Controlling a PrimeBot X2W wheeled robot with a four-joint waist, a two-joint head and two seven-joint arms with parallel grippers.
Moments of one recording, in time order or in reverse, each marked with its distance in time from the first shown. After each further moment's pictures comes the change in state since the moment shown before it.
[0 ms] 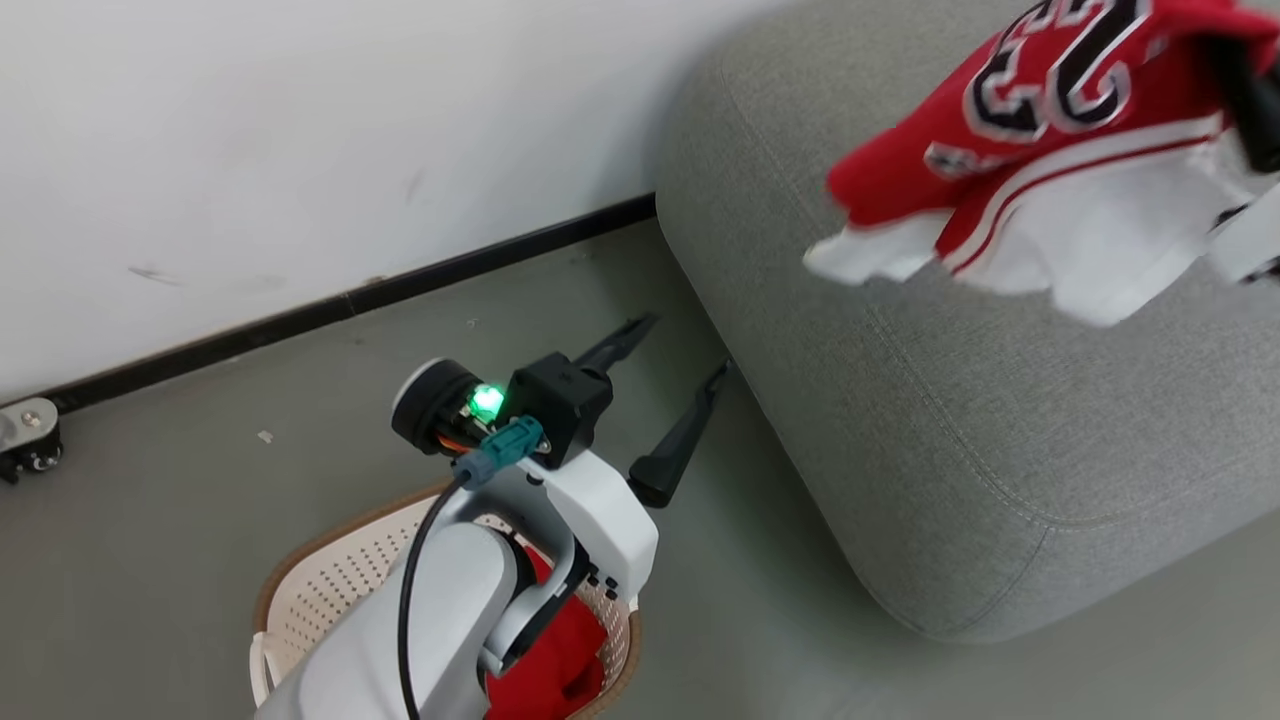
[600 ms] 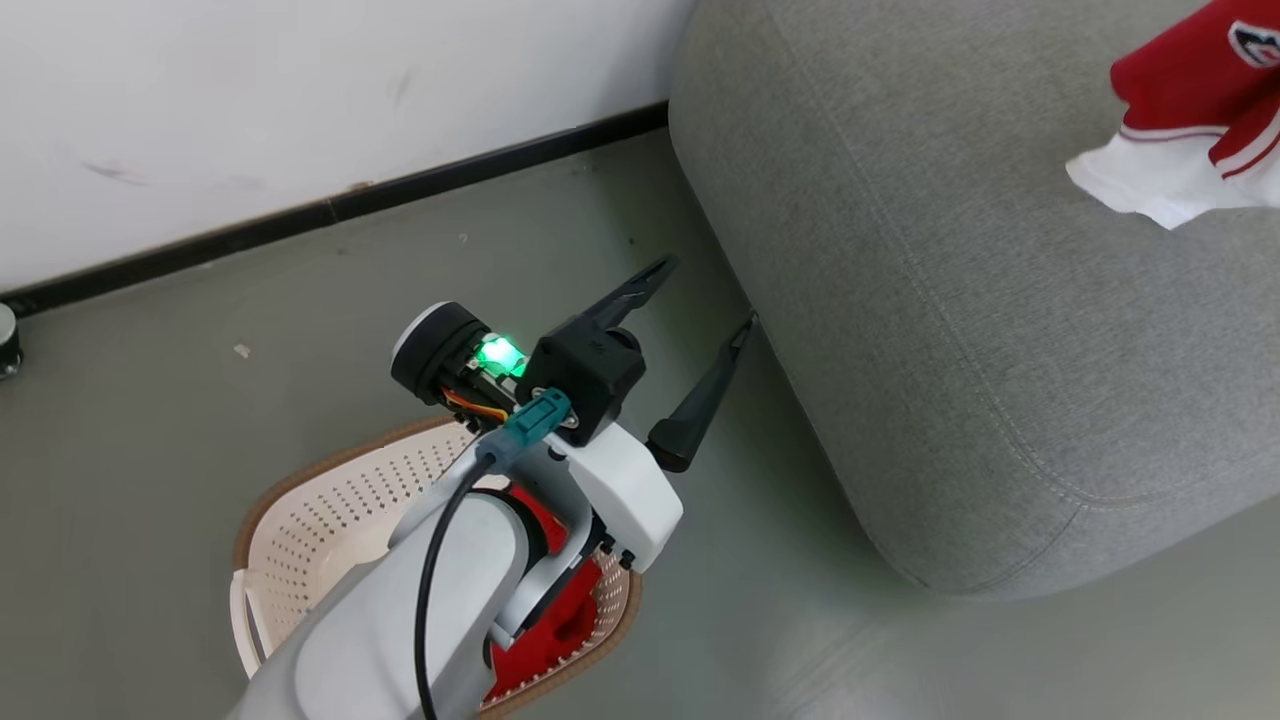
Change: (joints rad) left arm -0.070 0.021 -0.008 -0.099 0.062 0.034 0.058; right arm -0.149 -0.147 -0.163 0.222 0.007 0.000 0.013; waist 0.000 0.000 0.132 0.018
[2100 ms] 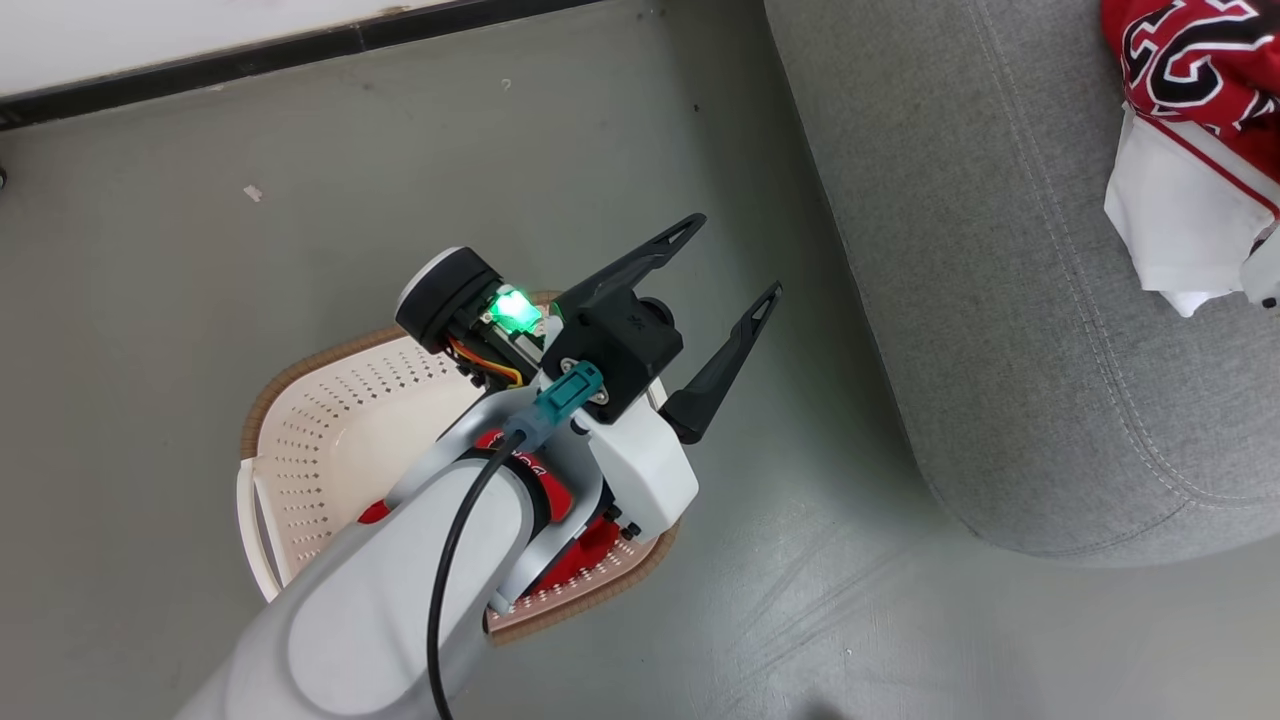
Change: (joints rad) left arm -0.085 0.021 -0.038 -0.035 0.045 -0.026 0.054; right arm -0.011 0.254 0.015 0.404 -0.215 0.000 -0.154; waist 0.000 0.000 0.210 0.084
